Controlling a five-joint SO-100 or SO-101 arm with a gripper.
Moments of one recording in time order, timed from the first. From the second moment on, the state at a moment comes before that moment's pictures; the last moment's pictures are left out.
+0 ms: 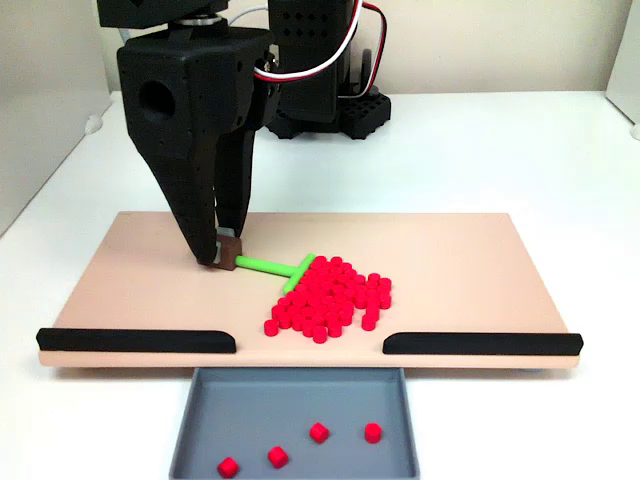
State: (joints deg) arm 13.9 81.4 98.5 67.1 -172.4
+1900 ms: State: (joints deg) arm 1.7 111.0 117.2 77.1 -93.3
